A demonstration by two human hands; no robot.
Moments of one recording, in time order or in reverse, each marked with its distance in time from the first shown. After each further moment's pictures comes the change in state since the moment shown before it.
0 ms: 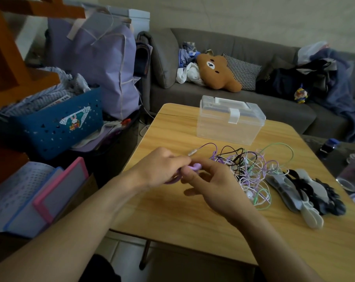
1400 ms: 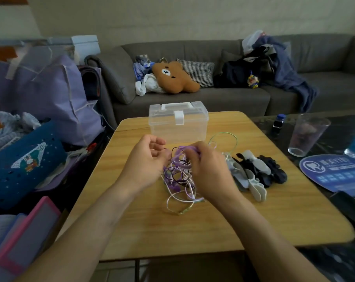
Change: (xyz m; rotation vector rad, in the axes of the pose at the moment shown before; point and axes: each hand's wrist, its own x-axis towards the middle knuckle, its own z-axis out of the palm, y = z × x) left_hand 0.048 0.039 0.071 0.002 0.298 0.201; right_hand -0.013 0.001 -0.081 -0.440 0.497 -0.094
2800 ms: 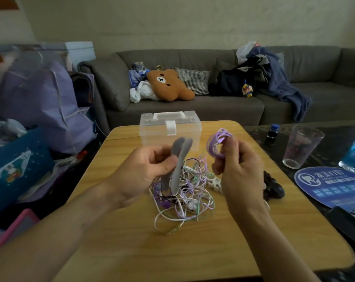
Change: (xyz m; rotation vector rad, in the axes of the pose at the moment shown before) left_hand 0.004 0.029 0.002 -0.476 -0.467 -0.059; right_hand 0.003 0.009 -0.043 0.538 0.385 0.070
